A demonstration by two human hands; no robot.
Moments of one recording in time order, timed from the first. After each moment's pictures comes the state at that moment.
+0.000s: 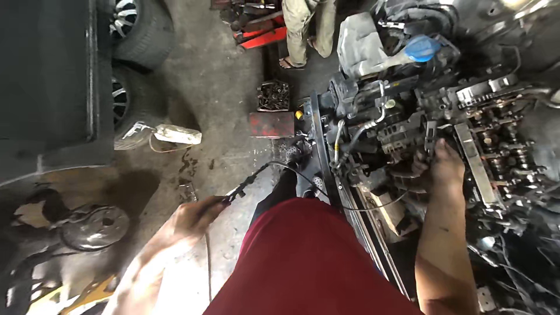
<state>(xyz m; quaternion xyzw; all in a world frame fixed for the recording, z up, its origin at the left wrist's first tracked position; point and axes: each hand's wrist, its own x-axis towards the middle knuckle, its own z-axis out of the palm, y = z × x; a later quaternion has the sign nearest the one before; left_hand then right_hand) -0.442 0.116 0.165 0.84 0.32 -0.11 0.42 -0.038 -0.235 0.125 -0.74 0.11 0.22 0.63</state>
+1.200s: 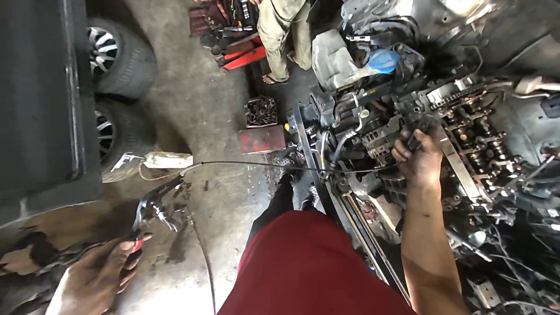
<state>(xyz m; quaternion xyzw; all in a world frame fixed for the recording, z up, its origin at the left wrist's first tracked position) -0.494 0.157 0.203 0.72 0.52 0.03 0.46 -0.012 -0.213 0.119 -0.56 0.05 0.18 0.80</state>
